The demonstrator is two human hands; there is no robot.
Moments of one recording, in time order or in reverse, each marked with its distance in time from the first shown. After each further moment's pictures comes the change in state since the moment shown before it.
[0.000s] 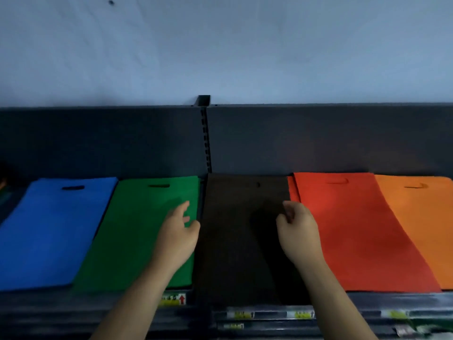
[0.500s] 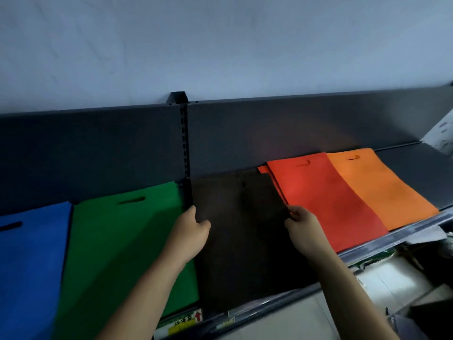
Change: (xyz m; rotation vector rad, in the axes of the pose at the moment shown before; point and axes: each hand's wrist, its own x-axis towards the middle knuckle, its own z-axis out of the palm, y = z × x) left_hand 0.054 -0.005 0.003 -0.017 -0.423 0.073; right_hand -0.032 0.007 -0.002 0.025 0.076 0.338
